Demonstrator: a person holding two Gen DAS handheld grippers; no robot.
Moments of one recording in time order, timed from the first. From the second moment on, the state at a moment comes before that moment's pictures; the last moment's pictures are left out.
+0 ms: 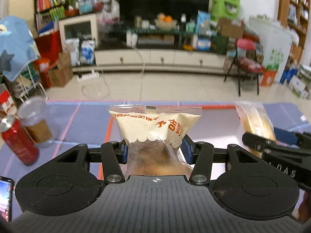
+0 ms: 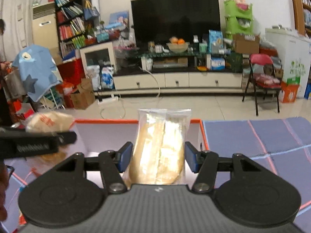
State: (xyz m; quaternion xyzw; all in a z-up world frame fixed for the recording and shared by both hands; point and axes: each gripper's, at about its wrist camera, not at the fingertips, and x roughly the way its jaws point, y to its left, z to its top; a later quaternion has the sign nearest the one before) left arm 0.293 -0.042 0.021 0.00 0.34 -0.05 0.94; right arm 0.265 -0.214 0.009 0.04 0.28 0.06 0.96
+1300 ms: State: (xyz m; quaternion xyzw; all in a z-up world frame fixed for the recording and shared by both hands) left arm 0.061 0.029 -0.047 -0.12 0.30 0.05 0.94; right arm 0.131 -0.264 -0.041 -0.09 0.26 0.17 0.95
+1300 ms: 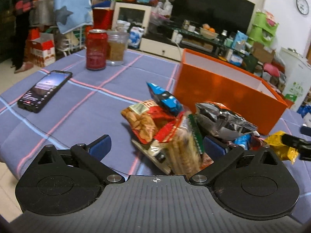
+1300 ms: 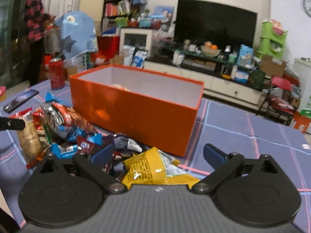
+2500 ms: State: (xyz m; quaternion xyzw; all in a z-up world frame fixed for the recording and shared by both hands) left arm 0.094 0.009 -0.065 -0.07 0.35 0.05 0.93; right arm 0.154 -0.264 -0.073 0.00 0.39 0.12 0.91
